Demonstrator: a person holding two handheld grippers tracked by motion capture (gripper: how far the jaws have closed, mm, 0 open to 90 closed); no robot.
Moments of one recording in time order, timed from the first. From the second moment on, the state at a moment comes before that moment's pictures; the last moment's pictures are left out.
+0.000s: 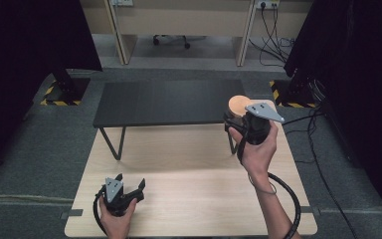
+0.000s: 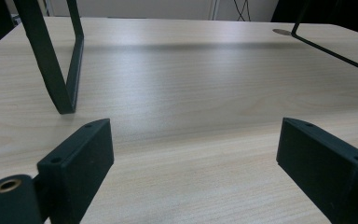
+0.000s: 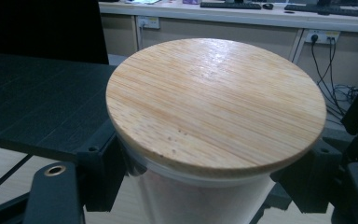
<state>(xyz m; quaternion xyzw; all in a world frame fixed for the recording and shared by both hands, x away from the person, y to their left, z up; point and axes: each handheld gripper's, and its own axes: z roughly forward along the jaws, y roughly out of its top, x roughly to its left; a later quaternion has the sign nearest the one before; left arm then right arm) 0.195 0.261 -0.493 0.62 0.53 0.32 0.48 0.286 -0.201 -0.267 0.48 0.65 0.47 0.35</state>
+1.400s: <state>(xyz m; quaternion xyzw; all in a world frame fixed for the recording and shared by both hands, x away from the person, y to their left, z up) 0.196 0.261 -0.493 0.62 0.53 0.32 0.48 0.355 -0.186 -0.277 0.50 0.65 0.45 0.36</state>
